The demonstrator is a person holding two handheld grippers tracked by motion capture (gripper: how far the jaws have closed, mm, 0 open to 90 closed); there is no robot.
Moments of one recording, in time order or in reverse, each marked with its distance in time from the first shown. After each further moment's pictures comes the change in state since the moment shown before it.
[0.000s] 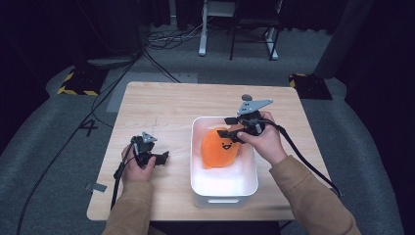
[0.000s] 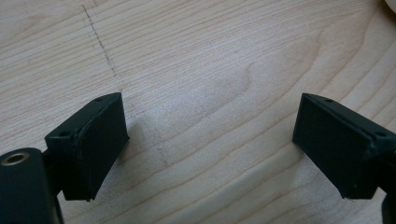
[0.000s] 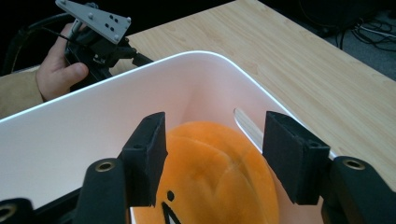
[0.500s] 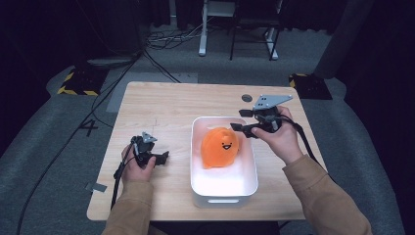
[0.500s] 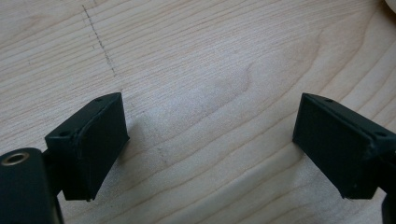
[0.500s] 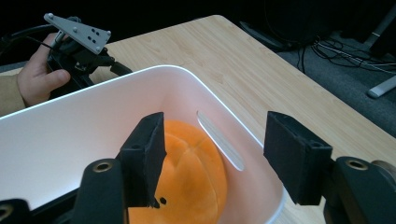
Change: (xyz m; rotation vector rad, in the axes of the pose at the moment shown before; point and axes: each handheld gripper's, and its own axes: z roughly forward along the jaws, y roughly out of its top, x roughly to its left) left arm 0.000 0.000 0.000 -0.001 -0.001 -0.002; right arm -0.005 0.008 -0.047 -0.037 -0.111 -0.046
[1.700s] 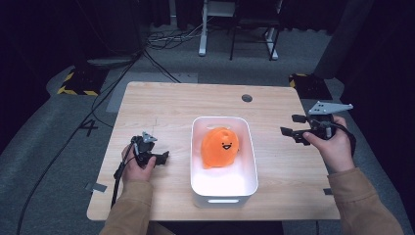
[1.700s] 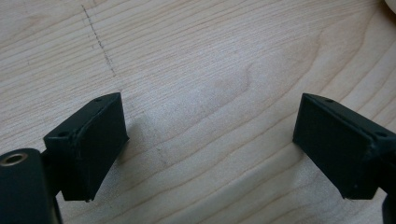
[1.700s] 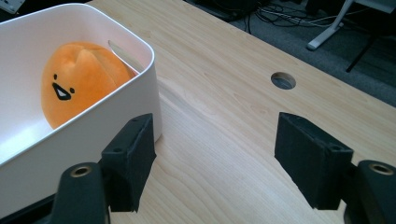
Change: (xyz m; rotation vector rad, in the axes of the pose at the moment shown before) left arm 0.000 0.000 0.000 -0.001 0.000 0.001; right arm -0.057 -0.077 -0.098 0.054 -0.175 0.160
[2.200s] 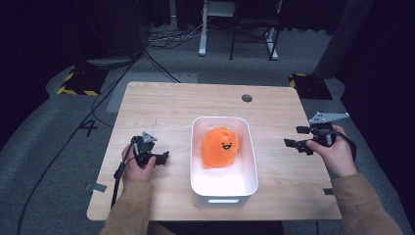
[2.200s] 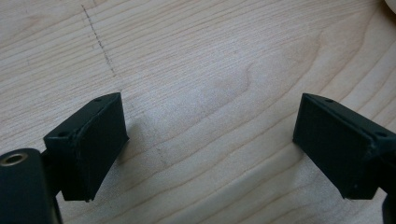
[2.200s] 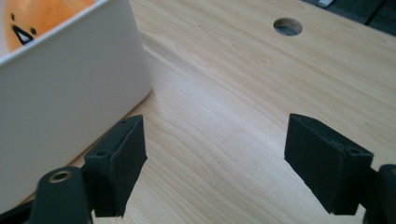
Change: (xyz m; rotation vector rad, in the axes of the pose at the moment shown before) left arm 0.000 0.000 0.000 -0.001 0.000 -0.001; right arm -0.016 -0.042 0.012 0.115 0.021 0.065
